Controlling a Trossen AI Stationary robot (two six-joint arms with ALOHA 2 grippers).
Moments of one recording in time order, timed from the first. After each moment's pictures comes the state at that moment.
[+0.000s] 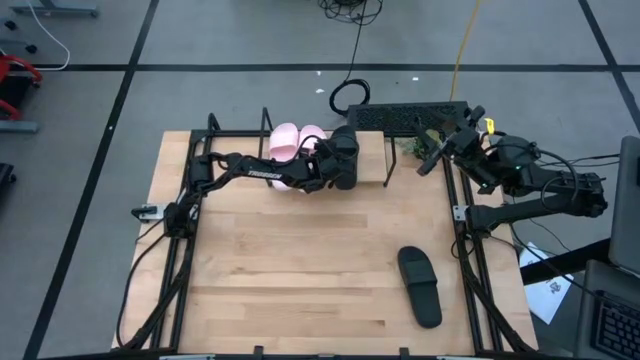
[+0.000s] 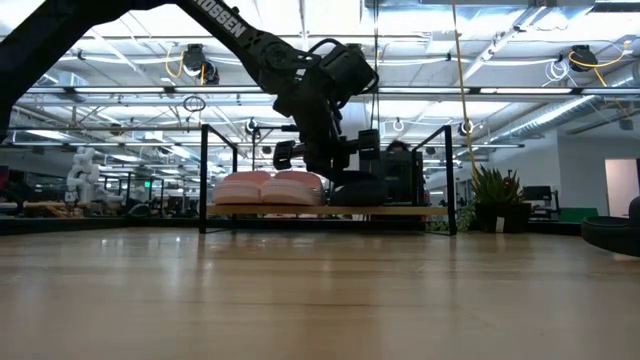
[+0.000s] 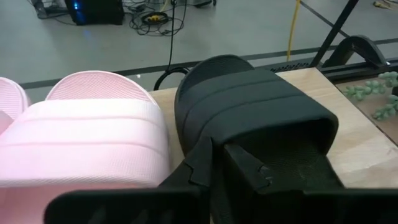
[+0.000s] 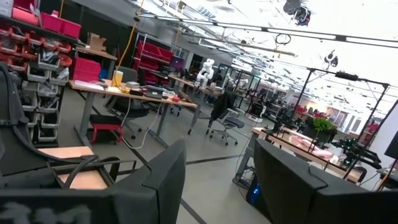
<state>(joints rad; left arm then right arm) 0.24 2.14 1.51 -0.14 -0.80 -0.74 -0.02 0.76 0.96 0.00 0.71 -0.44</state>
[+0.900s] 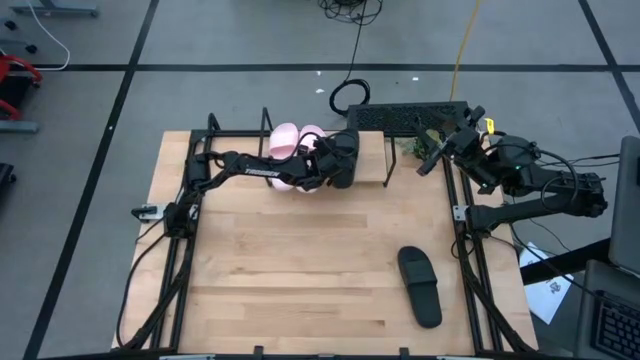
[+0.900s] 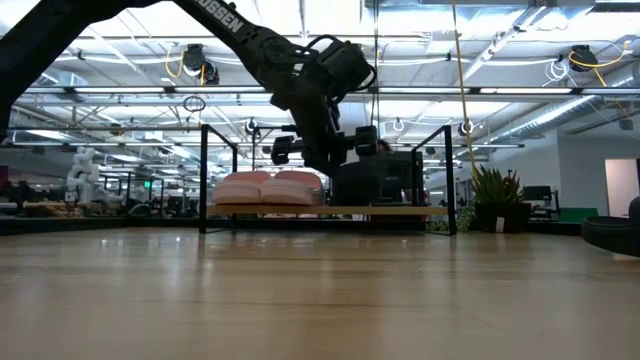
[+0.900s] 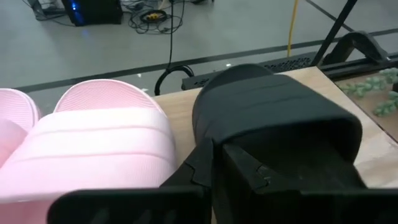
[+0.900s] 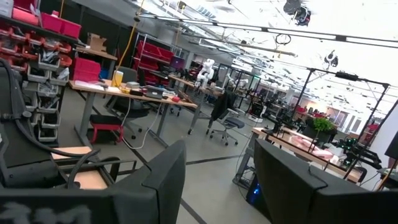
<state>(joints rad) 0.25 2.11 1.51 -0.16 -0.78 -0.70 -0.02 0.76 0.96 0.01 0.71 -0.44</state>
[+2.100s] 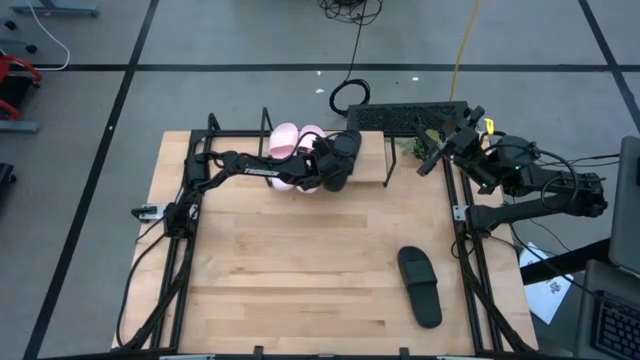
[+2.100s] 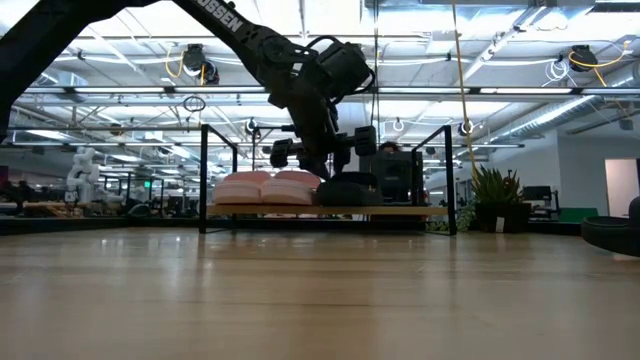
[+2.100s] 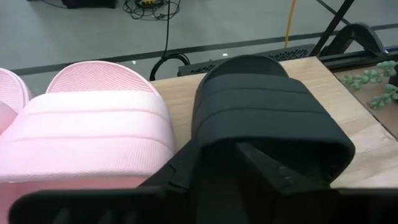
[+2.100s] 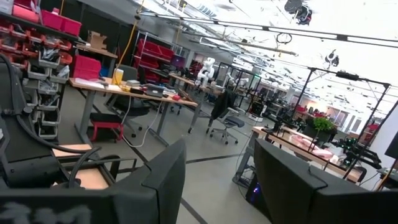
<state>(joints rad) 0.25 2.11 1.51 -0.20 -0.73 -0.76 -0.02 0.76 0.96 0.00 0.71 -0.44</state>
